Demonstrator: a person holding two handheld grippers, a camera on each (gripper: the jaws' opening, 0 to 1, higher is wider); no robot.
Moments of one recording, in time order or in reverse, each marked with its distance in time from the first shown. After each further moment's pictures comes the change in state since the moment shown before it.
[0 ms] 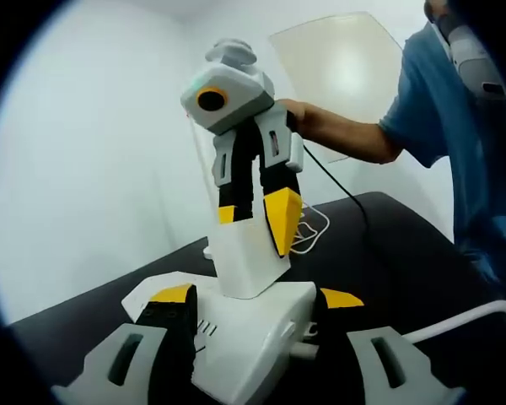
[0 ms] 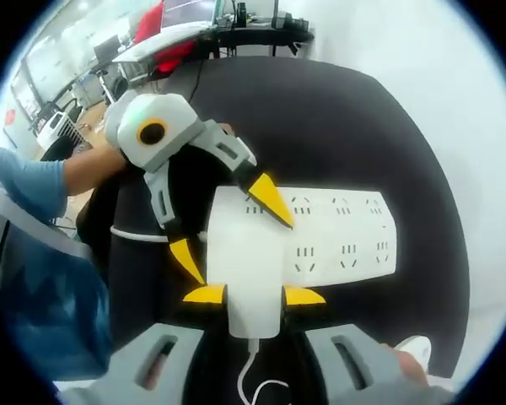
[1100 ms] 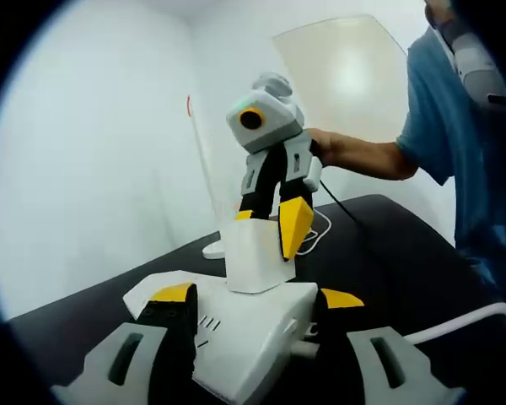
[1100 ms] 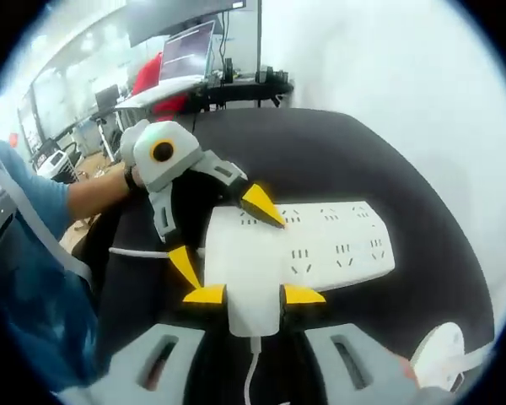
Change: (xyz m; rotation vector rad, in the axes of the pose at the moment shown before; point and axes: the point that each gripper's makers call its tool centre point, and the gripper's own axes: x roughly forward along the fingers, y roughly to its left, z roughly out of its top) left arm -0.002 0.003 -0.002 -0.014 -0.006 -0.002; right arm 0.000 0.000 -0.011 0.074 -0.390 -0.050
